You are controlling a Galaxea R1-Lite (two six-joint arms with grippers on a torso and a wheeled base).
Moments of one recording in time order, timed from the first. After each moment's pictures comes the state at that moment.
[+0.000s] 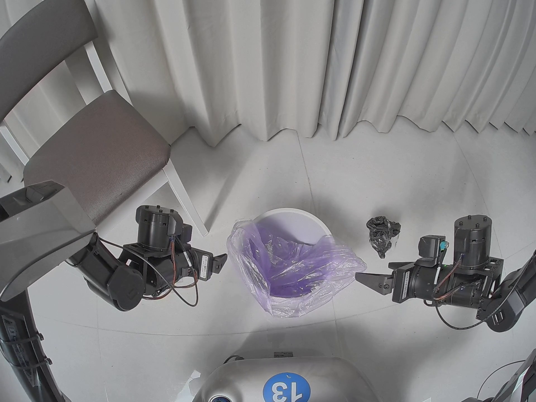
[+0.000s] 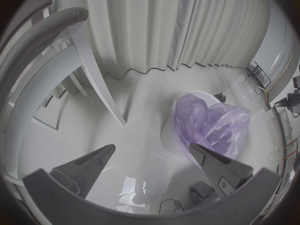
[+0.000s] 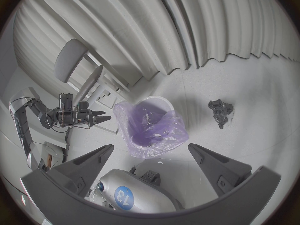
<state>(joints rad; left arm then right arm) -0.38 2.08 -0.81 -0.72 0.08 0.02 0.40 1.79 -0.41 -0.91 0.21 0.28</state>
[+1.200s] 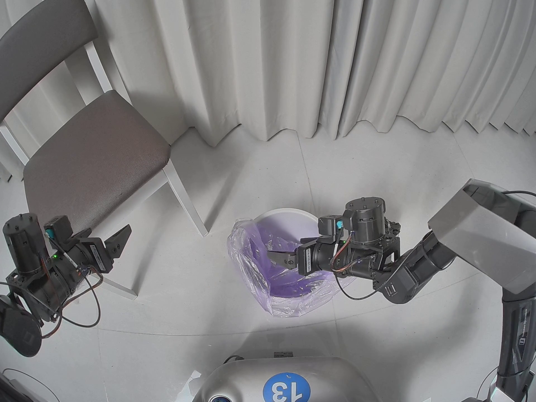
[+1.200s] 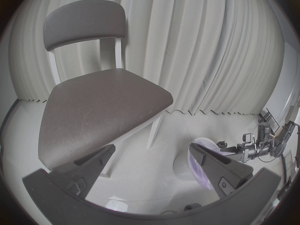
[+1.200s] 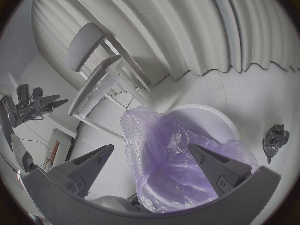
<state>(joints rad) -0.09 1.52 -0.26 -1.05 -0.02 -0.14 0.55 2.30 -1.08 -0.84 0.28 0.22</state>
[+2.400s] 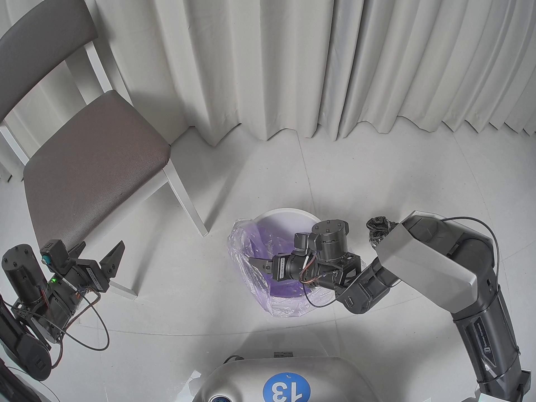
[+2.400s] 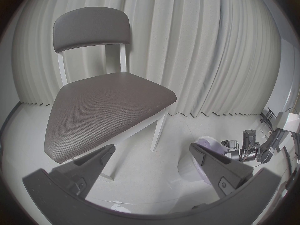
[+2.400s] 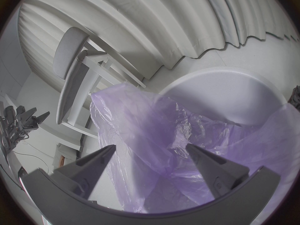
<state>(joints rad) -0.04 1.66 -0.02 -1.51 -0.04 -0.11 0.58 2.60 -1.36 -0.89 0.25 0.40</state>
